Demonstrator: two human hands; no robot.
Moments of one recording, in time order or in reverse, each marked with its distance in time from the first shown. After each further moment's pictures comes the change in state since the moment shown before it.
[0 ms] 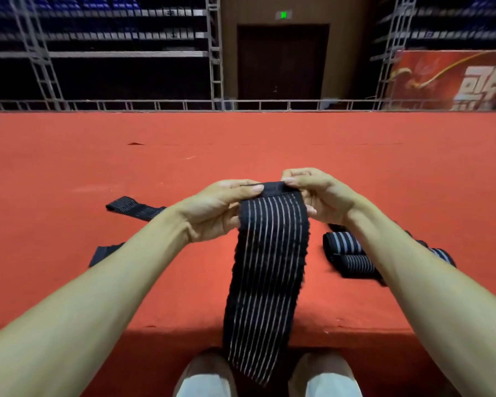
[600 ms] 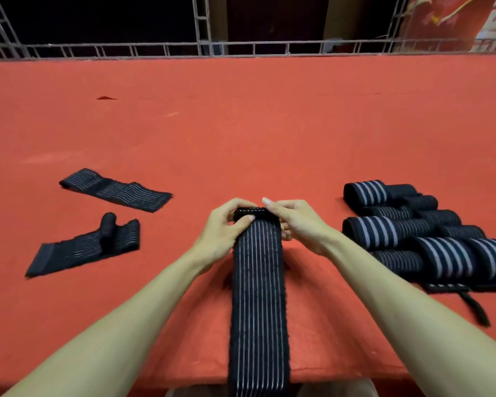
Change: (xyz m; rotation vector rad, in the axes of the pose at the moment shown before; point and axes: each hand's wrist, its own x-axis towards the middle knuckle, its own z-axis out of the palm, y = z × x) left_hand 0.120 -0.154 -0.097 0.576 0.404 0.236; right_hand 0.085 0.168 -0.084 -0.230 0.541 0.220
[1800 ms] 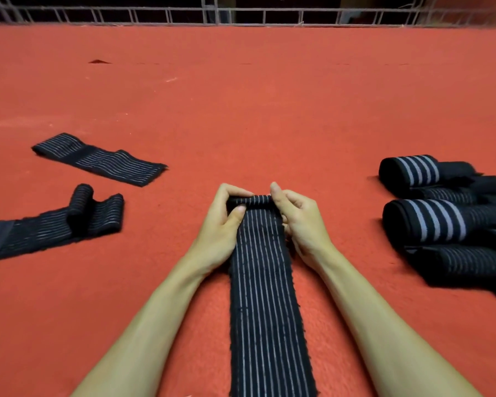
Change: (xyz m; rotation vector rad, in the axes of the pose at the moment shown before) left_hand -0.001 -0.068 0.008 -0.169 0.094 0.033; right_hand 0.031 0.065 0.044 0.207 0.199 -0.135
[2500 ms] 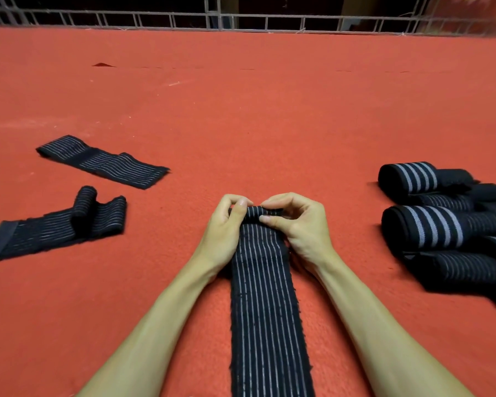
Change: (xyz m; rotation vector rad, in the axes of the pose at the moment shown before) left_hand 0.001 -0.001 0.007 -0.016 0.091 -0.153; right_hand -0.004 0.000 -0.004 -0.019 -0.022 -0.249
